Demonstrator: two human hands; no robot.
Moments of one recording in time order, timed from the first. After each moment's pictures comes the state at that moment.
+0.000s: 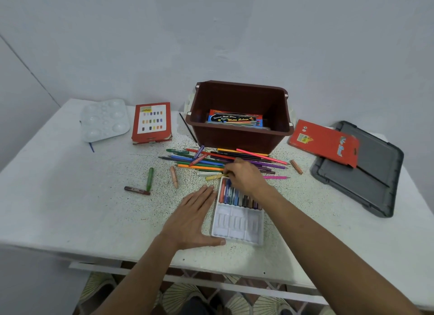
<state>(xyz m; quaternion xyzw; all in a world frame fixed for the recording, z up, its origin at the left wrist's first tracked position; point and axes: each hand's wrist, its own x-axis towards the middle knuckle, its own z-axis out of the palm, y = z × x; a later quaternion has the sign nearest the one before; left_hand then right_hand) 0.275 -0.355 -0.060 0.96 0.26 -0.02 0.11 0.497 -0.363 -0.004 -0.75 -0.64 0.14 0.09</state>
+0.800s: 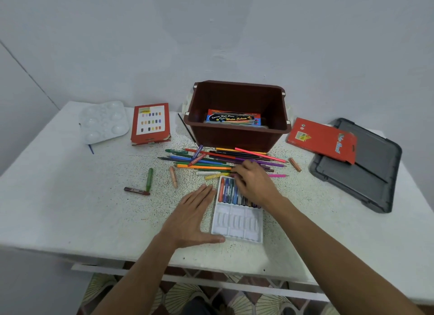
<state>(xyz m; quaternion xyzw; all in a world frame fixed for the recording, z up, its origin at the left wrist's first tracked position) 0.273 -0.353 -0.061 0.96 0.25 0.00 0.15 0.515 -0.397 -0.030 -0.71 -0.68 0.04 0.18</state>
